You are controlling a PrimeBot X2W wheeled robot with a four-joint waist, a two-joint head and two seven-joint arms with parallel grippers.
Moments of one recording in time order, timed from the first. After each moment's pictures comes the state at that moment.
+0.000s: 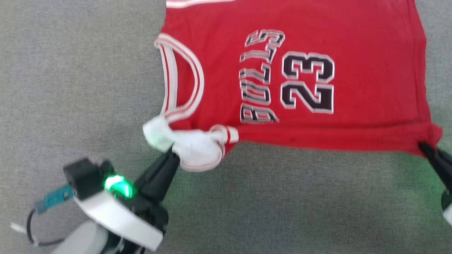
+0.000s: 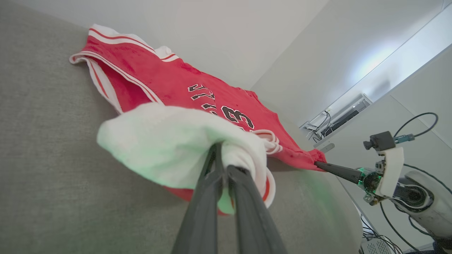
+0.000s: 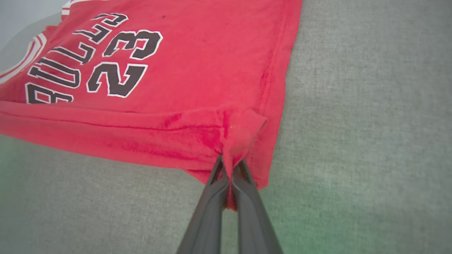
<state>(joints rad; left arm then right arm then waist) -0.31 0.58 -0.65 -0.11 -1.05 -0.13 -0.26 -0.06 -0.62 -0.04 -0.12 0.83 0.13 0.39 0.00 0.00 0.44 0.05</state>
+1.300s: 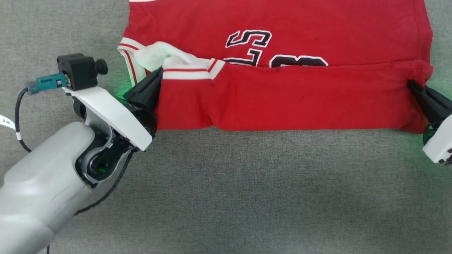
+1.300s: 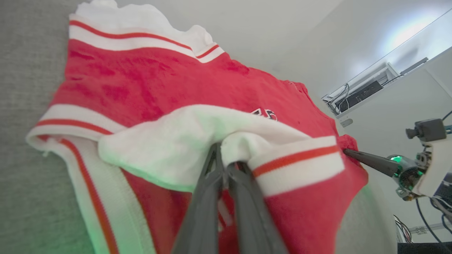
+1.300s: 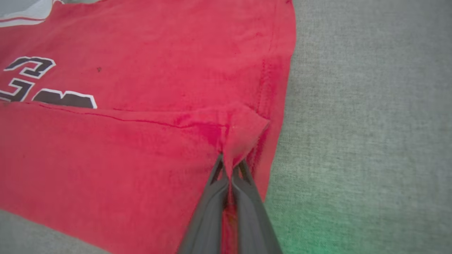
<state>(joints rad) -0.88 0.67 -0.99 0.25 -1.38 -0.13 -0.21 -0.37 -0.45 -0.04 -0.04 0.64 0.13 0.55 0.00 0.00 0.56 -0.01</state>
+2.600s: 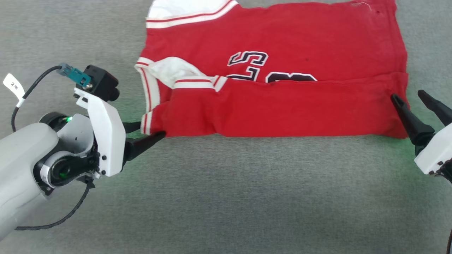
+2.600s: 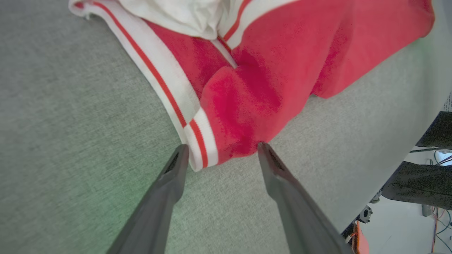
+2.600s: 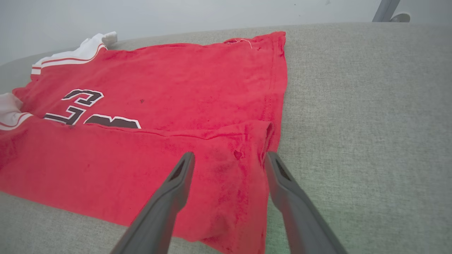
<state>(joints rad) -1.05 0.91 -1.27 0.11 -1.47 -0.01 0.40 -0.32 -0.44 -0.02 0.00 0.64 0.13 0.43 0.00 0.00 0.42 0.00</state>
